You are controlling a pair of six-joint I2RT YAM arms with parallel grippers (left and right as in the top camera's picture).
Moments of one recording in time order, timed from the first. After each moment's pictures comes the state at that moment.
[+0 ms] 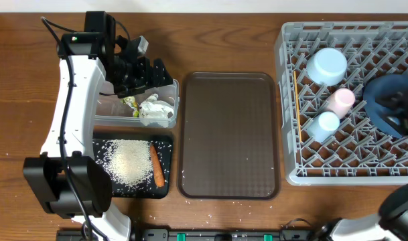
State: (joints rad) left arm 0.02 1.81 1.73 -1.29 0.54 -0.09; right arm -0.65 1.70 1.51 -1.23 -0.67 0.12
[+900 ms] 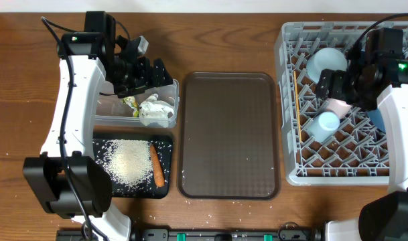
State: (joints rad) left arm 0.02 1.81 1.73 -1.29 0.54 -0.09; right arm -0.12 1.61 1.51 -1.12 -0.11 0.13
